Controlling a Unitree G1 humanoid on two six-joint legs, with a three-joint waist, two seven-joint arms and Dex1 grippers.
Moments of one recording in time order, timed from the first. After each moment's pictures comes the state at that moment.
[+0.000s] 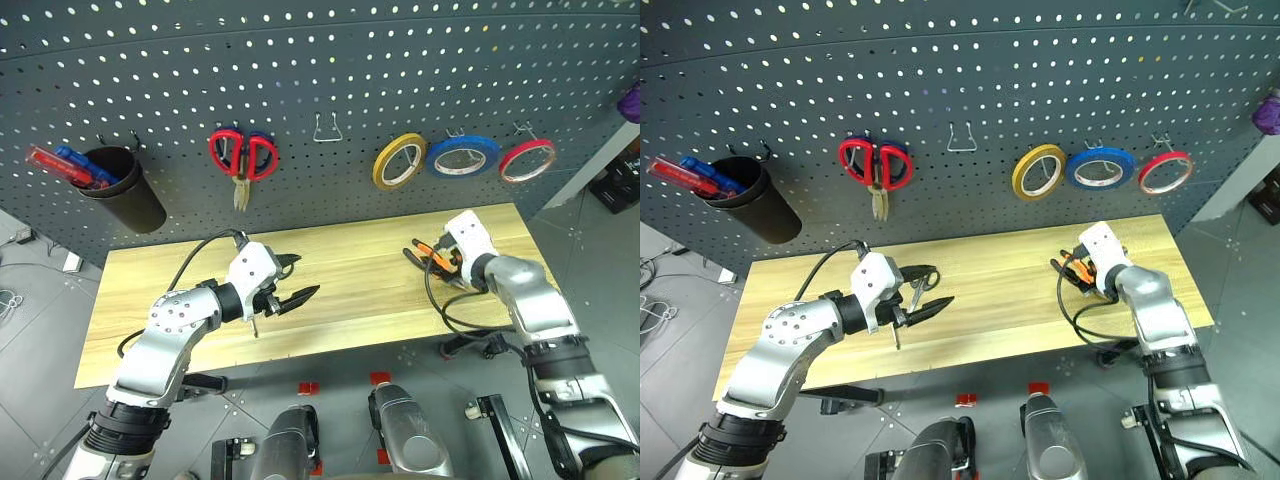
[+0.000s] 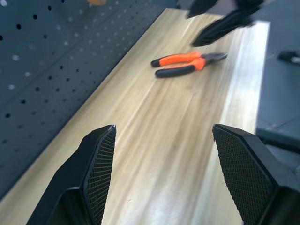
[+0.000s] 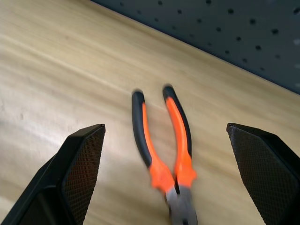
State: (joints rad) left arm -0.20 0.60 -0.07 -0.25 -0.29 0.34 -0.83; right arm -0.57 -0.46 0.10 0.23 -0.05 0.64 0.54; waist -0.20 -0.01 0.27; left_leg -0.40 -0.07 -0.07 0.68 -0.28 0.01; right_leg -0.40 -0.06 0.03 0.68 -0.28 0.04
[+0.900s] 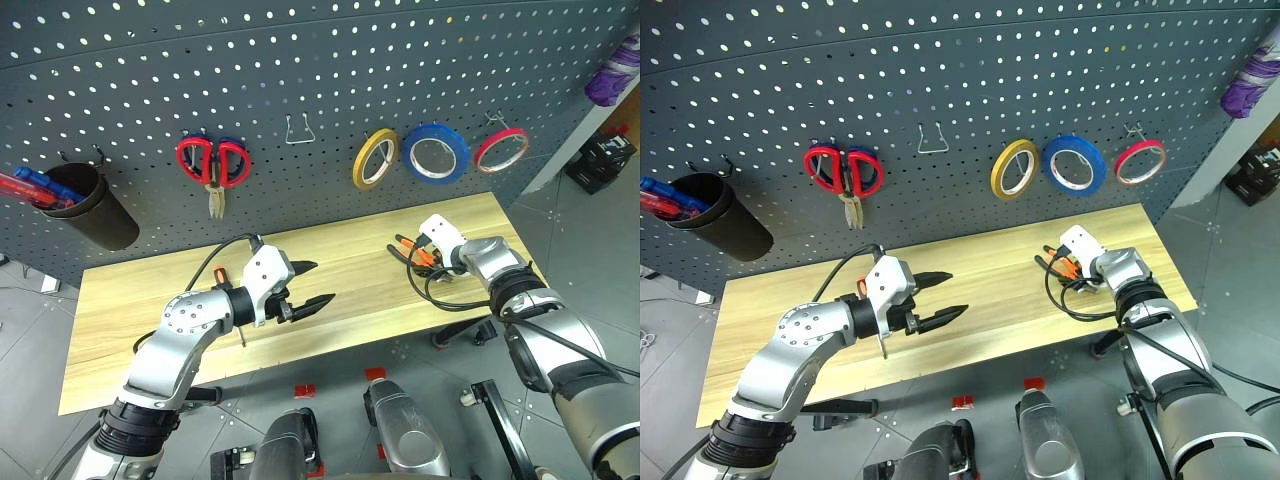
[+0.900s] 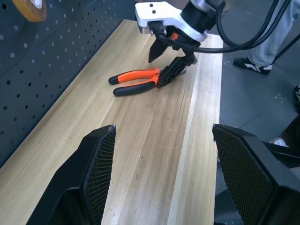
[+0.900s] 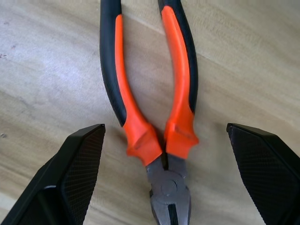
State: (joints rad) left arm -0.20 0.57 -0.11 -0.28 -0.29 0.37 -0.83; right arm -1.00 -0.35 0.23 1.20 -0.20 0.30 0.61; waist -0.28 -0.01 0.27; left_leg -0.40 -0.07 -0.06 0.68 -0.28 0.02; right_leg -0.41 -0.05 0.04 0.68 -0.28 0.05
